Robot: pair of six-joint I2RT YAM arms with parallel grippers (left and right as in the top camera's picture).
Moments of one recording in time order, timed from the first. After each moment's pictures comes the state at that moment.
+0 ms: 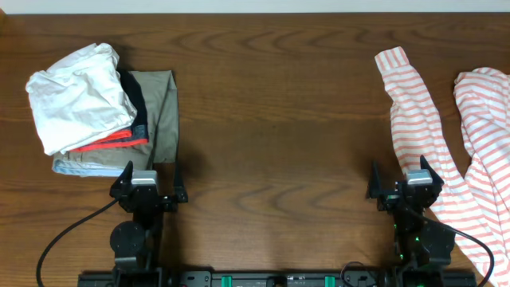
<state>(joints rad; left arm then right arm) 0.02 0.01 0.03 -0.13 0.02 0.03 -0.03 0.02 0.01 -0.06 -0.07 -0.11</state>
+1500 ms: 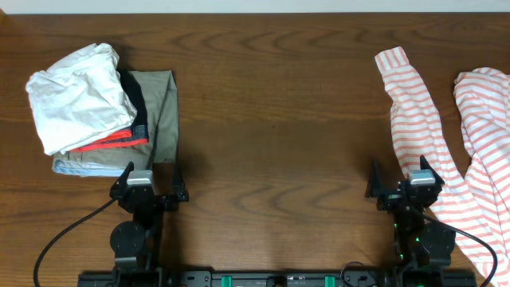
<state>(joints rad) 0.02 0.01 0.03 -0.13 0.02 -0.07 -0.03 0.02 0.01 -0.05 -0.07 -0.06</state>
